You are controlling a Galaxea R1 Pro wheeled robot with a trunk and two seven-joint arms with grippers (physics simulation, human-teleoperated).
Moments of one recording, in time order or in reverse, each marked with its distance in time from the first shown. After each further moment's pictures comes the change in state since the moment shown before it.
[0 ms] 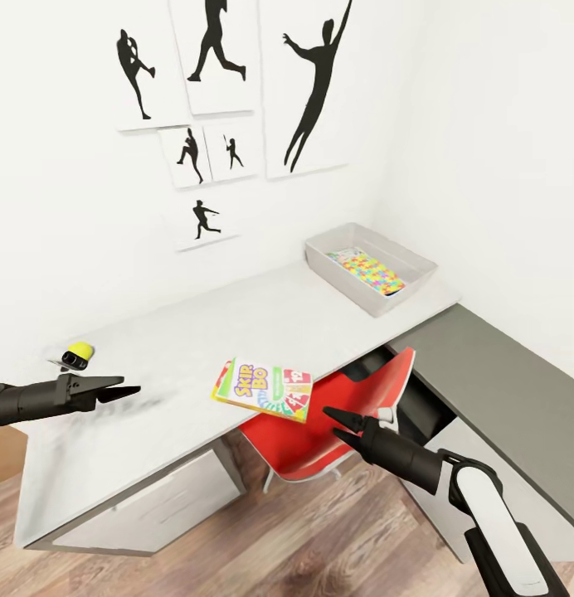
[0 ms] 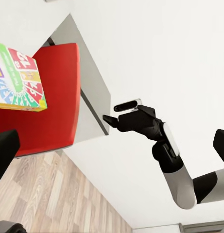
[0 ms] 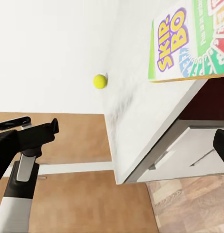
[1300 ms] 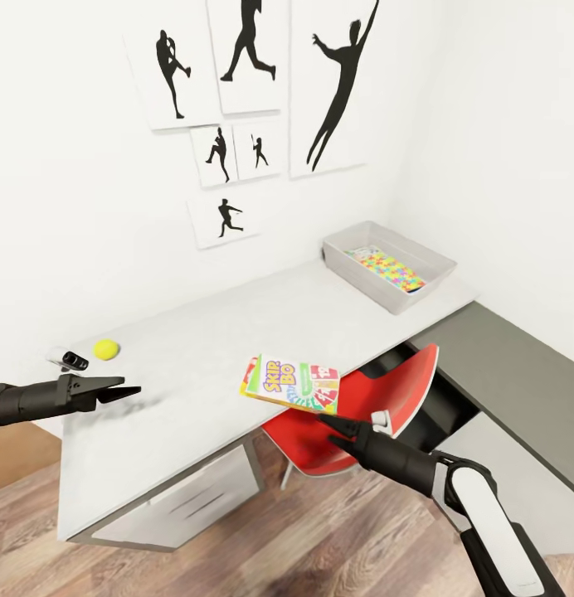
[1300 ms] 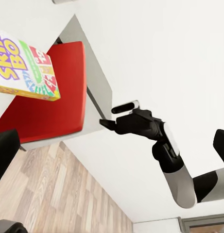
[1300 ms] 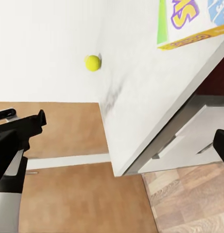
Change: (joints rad) left arm 0.000 0.000 -0.004 -0.003 -0.001 0.000 0.000; right arm 0.000 0.002 0.027 -0.001 -0.004 0.015 -0.061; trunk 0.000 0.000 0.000
